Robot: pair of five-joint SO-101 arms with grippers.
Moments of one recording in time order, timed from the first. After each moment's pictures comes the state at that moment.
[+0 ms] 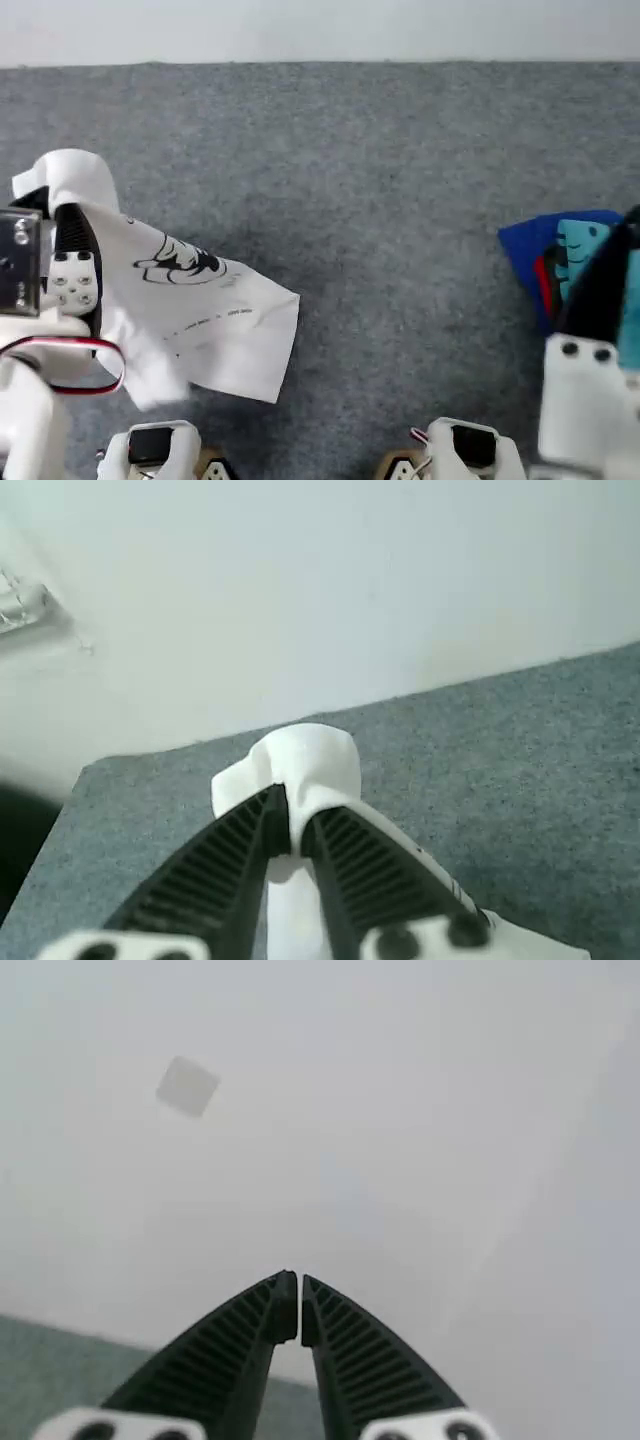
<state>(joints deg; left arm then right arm) -9.8 -46.8 -19.5 99.5 -9.5 7.7 -39.8 -57.8 100.5 24.0</state>
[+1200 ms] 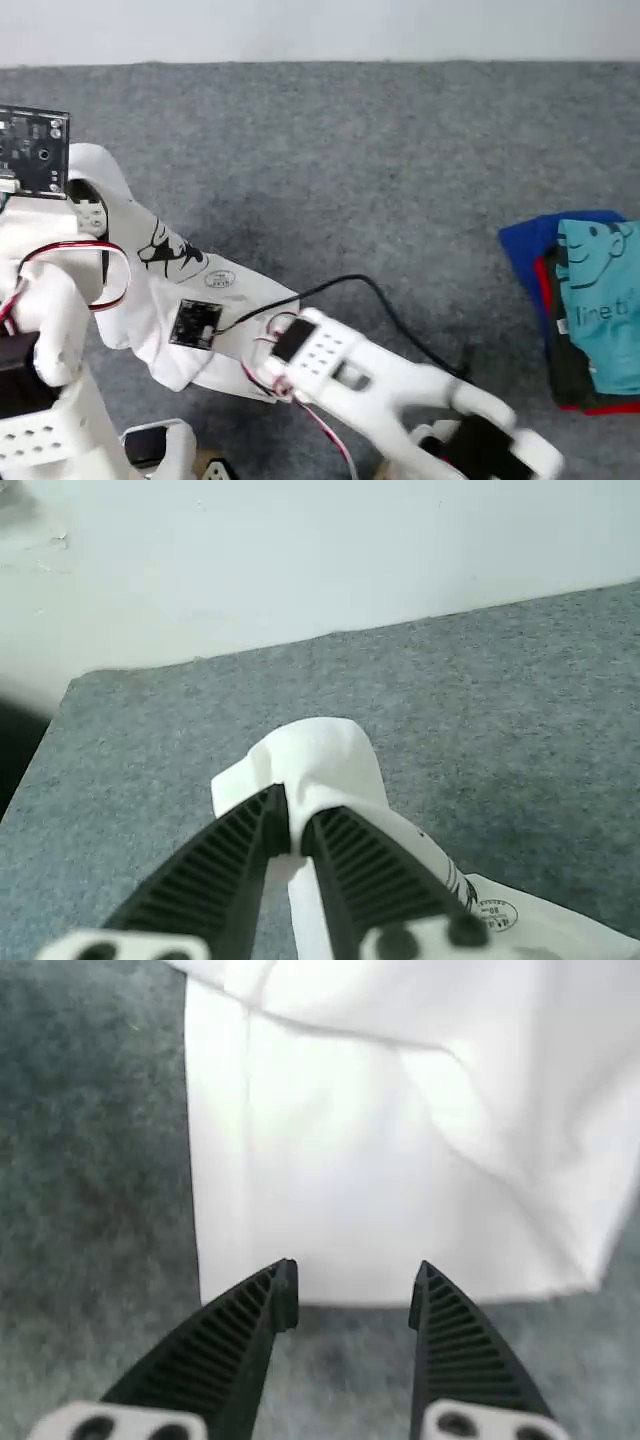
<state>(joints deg) -15.9 -46.0 4.8 83.2 -9.9 -58.3 -9.6 43.0 50.8 21.8</state>
